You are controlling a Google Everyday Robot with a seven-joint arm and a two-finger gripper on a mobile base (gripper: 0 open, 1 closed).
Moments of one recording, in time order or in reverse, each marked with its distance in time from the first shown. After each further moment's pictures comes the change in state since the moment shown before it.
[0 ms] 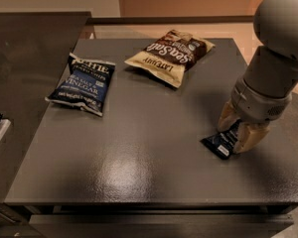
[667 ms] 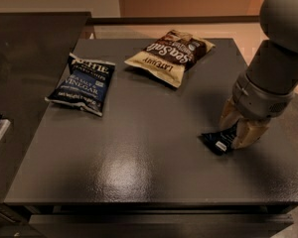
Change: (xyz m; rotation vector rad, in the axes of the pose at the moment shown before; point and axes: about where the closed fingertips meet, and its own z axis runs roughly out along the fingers) arm -0.009 -0.005 -0.014 0.043 -0.016 0.003
